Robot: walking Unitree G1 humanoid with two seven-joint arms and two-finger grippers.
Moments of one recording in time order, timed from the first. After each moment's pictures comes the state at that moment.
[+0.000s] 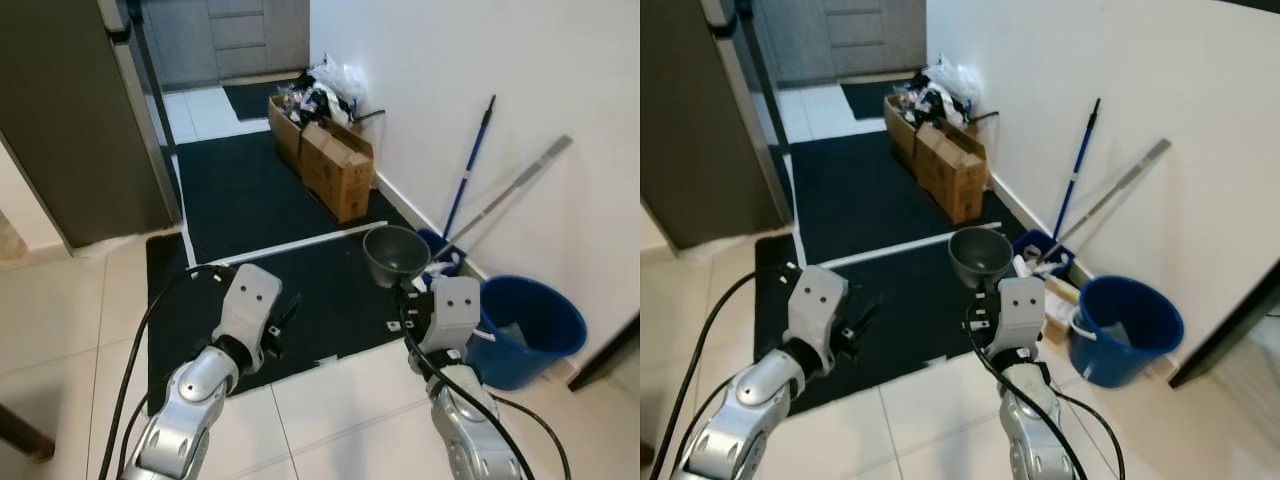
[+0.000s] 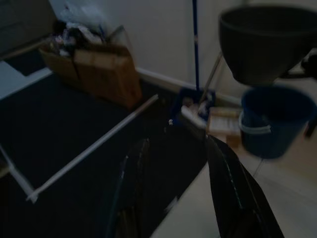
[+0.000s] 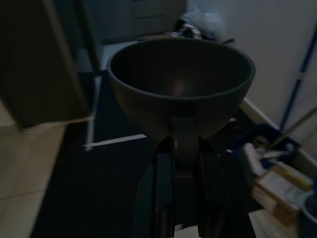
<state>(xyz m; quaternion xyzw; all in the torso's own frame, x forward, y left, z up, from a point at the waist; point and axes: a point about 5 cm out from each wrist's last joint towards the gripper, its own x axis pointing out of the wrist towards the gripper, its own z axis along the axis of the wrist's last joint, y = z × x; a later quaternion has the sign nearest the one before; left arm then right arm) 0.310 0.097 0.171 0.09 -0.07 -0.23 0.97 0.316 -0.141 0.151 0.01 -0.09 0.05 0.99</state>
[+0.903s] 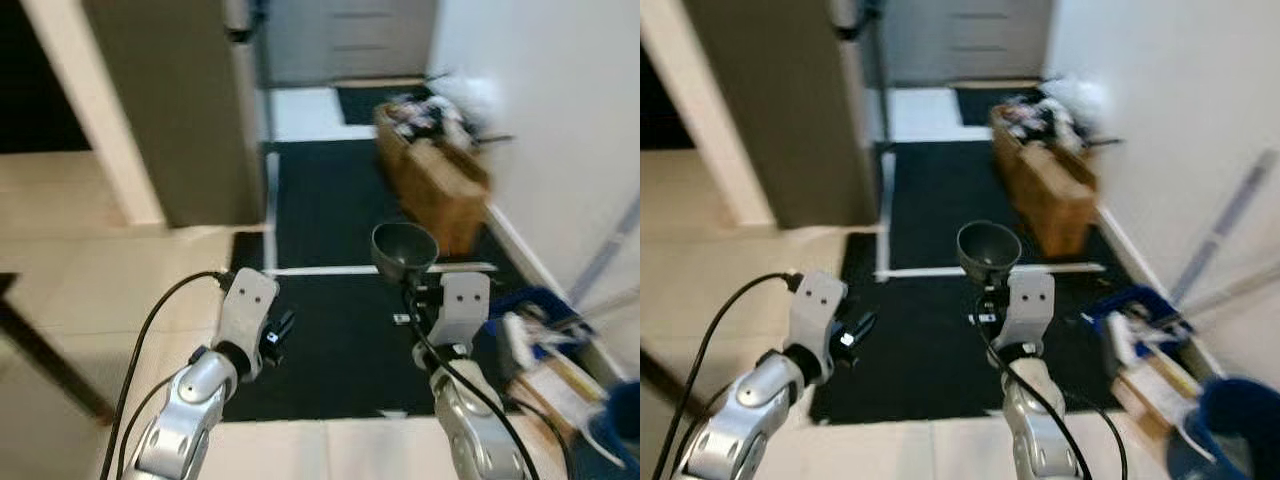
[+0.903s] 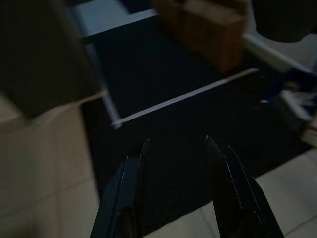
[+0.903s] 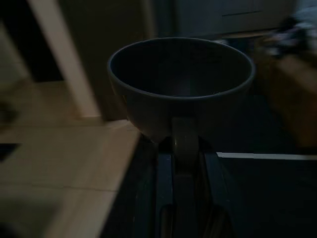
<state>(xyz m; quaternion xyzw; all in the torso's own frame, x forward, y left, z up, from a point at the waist) 0.308 0.113 0.155 0.08 0.00 -0.21 0.98 0.318 -0.143 0.154 0.05 -0.09 0.05 0.99</state>
